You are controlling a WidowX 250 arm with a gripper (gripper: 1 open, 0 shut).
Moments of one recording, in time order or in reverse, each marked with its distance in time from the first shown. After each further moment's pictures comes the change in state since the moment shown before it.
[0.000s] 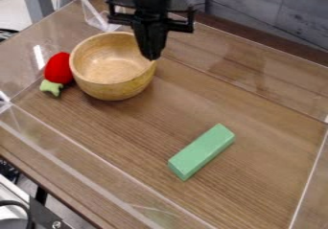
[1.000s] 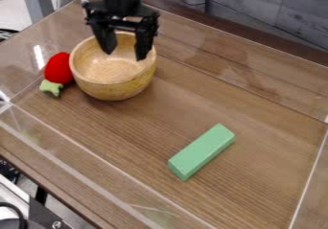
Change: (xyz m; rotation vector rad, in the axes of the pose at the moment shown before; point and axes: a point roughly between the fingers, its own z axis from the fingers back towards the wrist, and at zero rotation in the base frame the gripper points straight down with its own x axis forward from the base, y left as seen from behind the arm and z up) arm 0.025 0.042 -0.021 0.003 -0.013 -0.023
